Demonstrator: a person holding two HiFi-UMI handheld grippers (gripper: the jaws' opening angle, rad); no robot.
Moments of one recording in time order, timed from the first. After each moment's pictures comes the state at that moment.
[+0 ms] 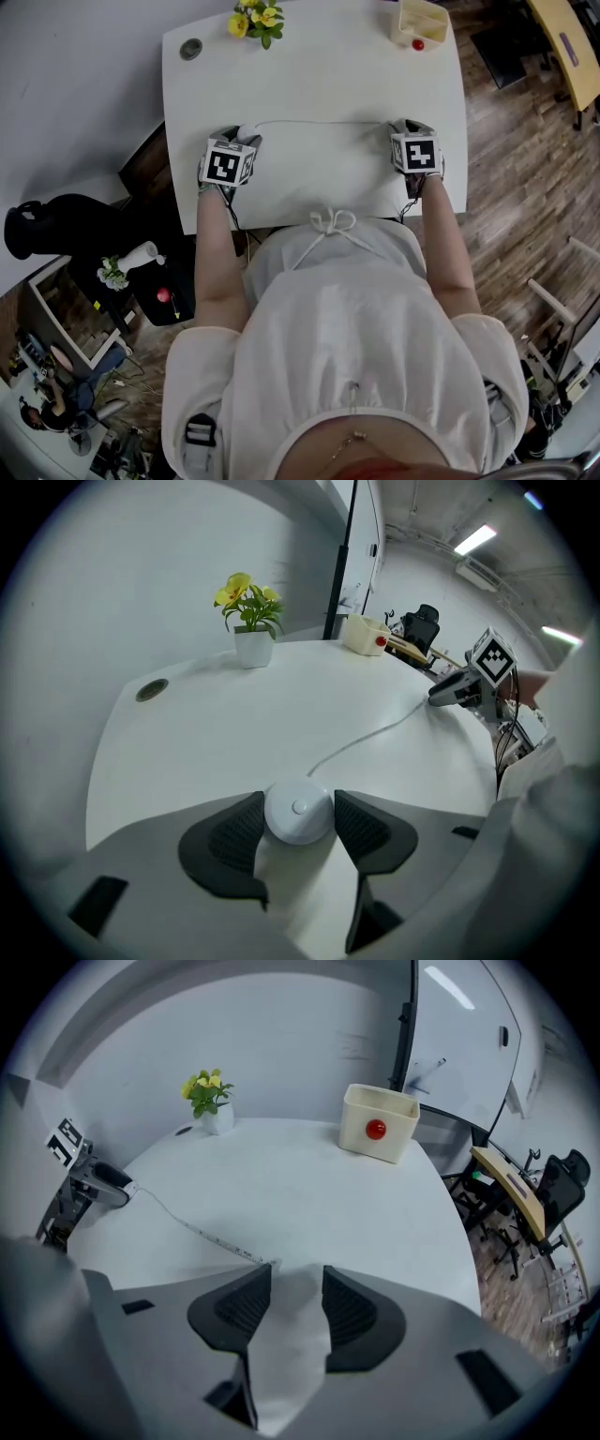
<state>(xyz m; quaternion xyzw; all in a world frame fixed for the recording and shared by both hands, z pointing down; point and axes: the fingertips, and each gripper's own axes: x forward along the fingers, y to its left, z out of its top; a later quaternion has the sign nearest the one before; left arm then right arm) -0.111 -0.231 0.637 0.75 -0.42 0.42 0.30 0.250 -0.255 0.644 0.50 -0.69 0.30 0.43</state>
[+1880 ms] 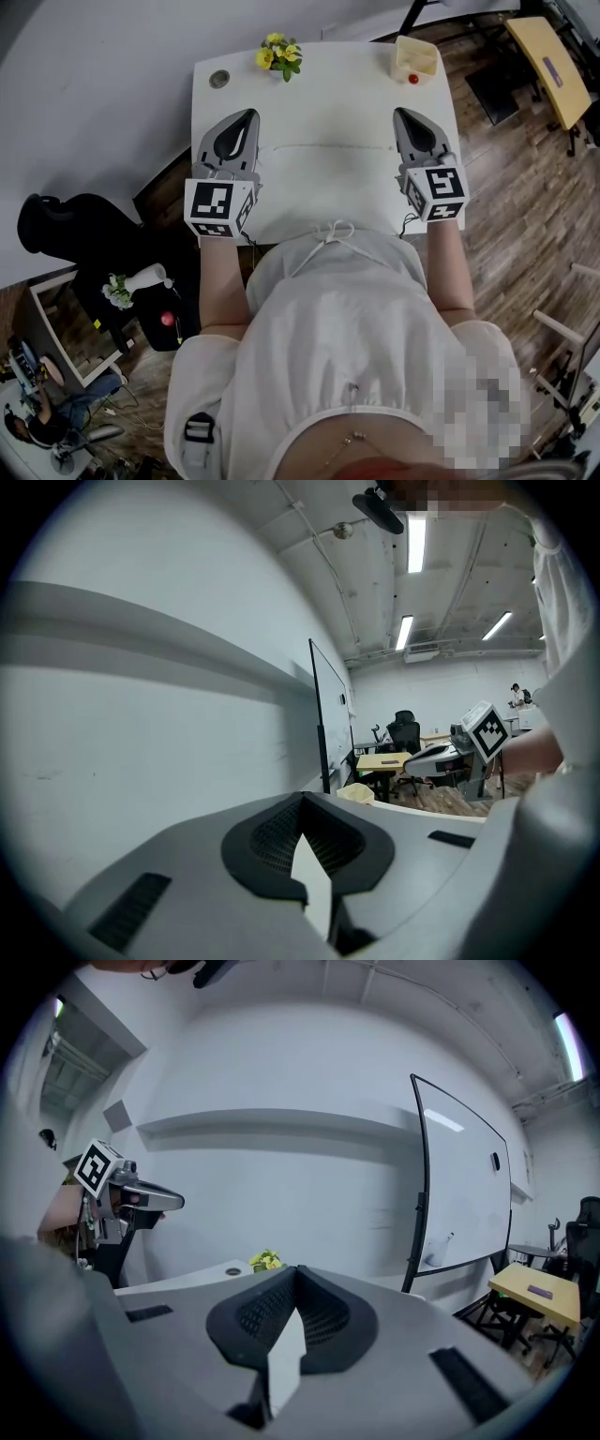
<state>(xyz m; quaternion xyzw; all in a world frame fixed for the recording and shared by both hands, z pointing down) -0.085 -0.245 0.330 0.85 -0.52 0.10 0.00 0.159 -0.265 0.377 0.50 -0.86 0.02 0.12</state>
